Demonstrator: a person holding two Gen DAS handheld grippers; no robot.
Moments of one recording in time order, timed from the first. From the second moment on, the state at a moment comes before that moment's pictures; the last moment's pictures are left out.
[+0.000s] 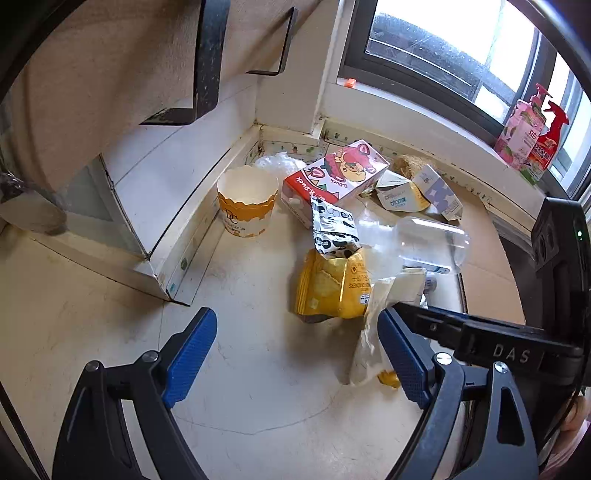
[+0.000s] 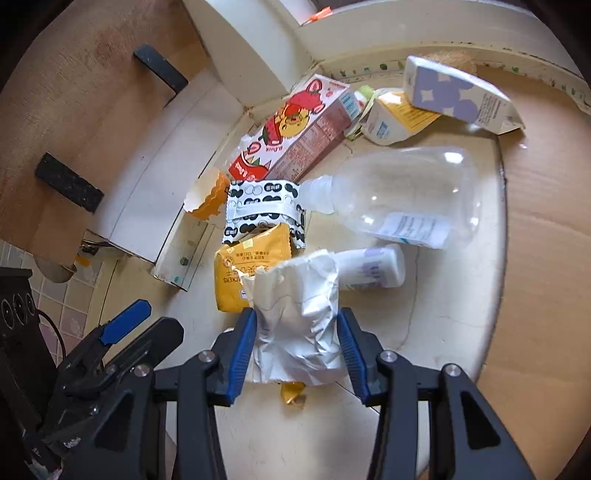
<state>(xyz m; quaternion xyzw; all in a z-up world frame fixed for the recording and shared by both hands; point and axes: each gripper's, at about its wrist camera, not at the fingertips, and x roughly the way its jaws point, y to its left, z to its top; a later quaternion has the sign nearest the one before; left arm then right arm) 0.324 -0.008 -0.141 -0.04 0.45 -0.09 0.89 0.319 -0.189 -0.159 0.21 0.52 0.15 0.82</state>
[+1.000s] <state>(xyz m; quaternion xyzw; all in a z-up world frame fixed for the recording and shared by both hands) 0.386 -0.053 -0.189 -0.02 0.51 -0.09 0.85 0.264 -0.247 -0.147 0.24 0.48 0.11 0.84</state>
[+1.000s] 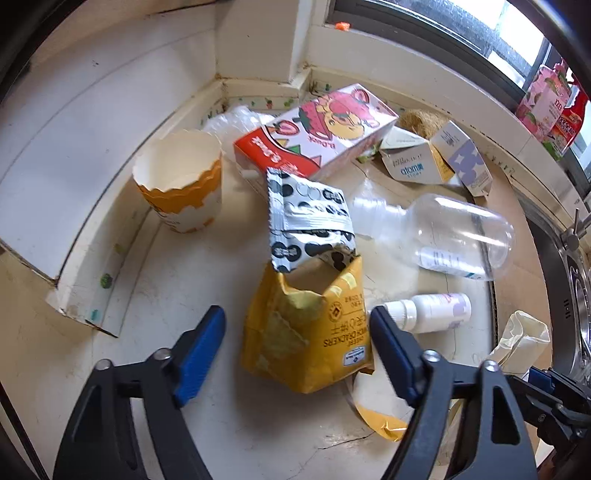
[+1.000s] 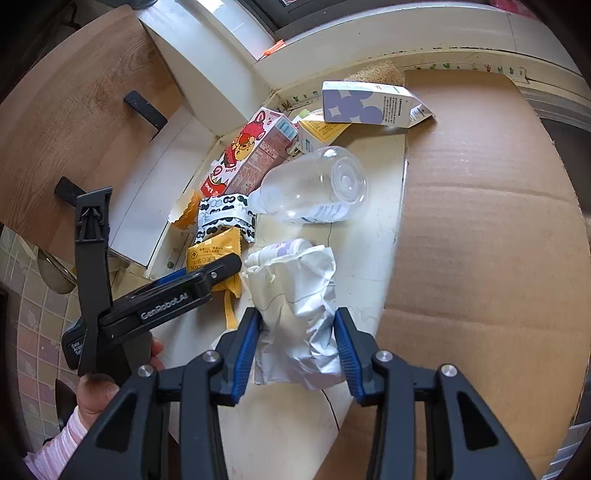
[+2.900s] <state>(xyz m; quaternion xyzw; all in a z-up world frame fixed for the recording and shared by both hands) 0.020 0.005 -0.239 -0.06 0.55 -0.08 0.83 0.015 -0.140 -0.213 0.13 0.54 0.19 0.81</state>
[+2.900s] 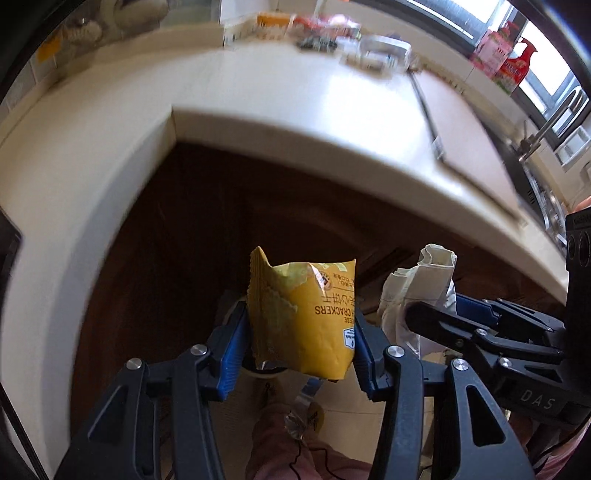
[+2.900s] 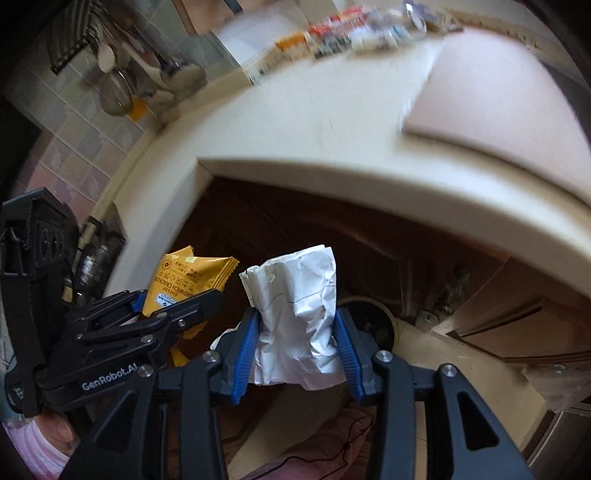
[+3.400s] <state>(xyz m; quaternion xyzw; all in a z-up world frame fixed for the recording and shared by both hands) 0.033 0.031 -0.447 -0.04 0.61 -0.04 0.79 0.031 -0.120 -0.440 0.10 0.60 0.17 0.78</state>
